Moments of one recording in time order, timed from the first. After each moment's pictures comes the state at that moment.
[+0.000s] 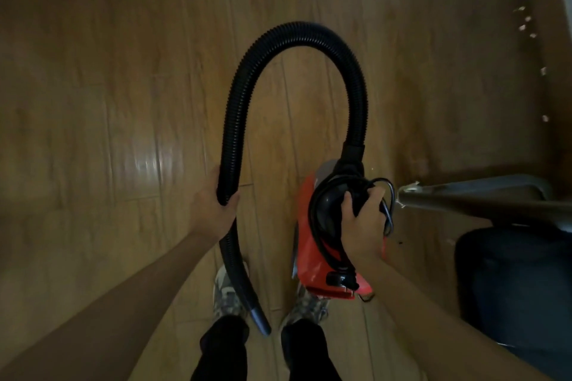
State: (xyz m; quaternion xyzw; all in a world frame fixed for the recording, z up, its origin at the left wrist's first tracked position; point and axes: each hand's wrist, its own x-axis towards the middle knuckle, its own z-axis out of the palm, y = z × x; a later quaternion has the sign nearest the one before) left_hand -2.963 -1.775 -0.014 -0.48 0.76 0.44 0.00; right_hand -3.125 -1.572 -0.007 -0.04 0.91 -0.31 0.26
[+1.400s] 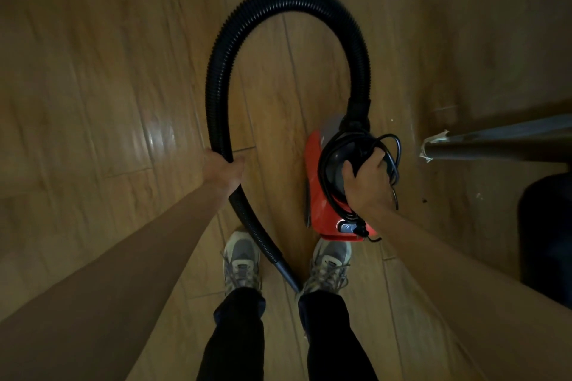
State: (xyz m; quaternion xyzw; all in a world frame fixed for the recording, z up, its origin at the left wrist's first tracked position) left_hand -2.971 -1.777 -0.112 -0.65 0.59 0.46 0.12; right_hand -3.109 -1.576 -0.082 -0.04 0.92 -0.17 0.35
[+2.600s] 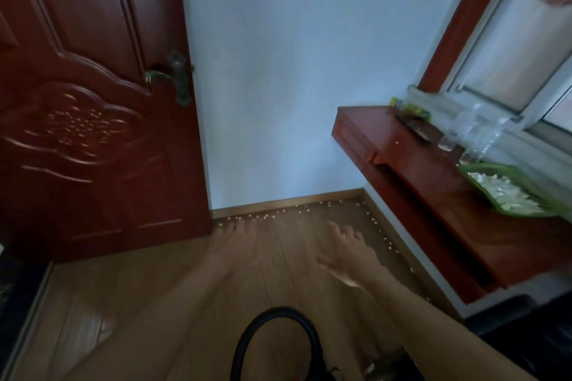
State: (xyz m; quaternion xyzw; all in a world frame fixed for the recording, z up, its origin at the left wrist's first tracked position) left_hand -3.040 -1.935 0.513 -0.18 0.98 0.02 0.04; right_hand -3.158 -1.721 0.539 -0.28 0.95 -0.05 0.14
